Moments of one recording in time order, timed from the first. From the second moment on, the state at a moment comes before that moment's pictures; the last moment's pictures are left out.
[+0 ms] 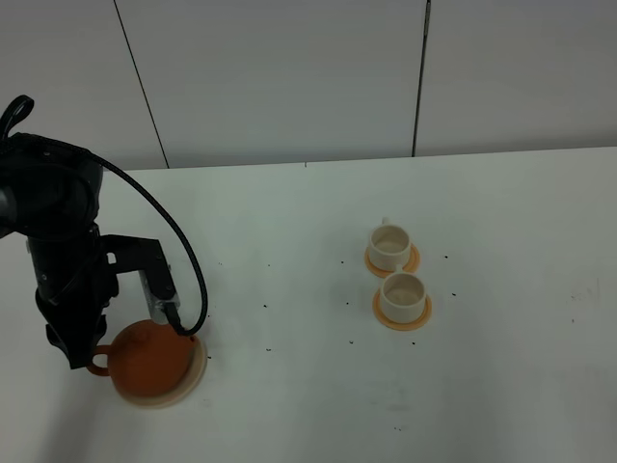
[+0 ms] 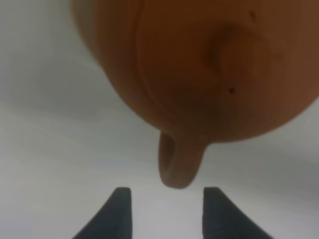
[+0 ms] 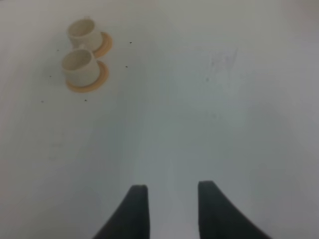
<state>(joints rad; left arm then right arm) -0.17 1.98 -1.37 0.27 1.12 0.94 -0.05 -0.01 -0.49 0.26 1.08 -0.13</state>
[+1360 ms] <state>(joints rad) -0.20 2.04 -1.37 0.26 1.07 1.01 -0.05 -0.01 -0.49 0.26 1.08 -0.13</state>
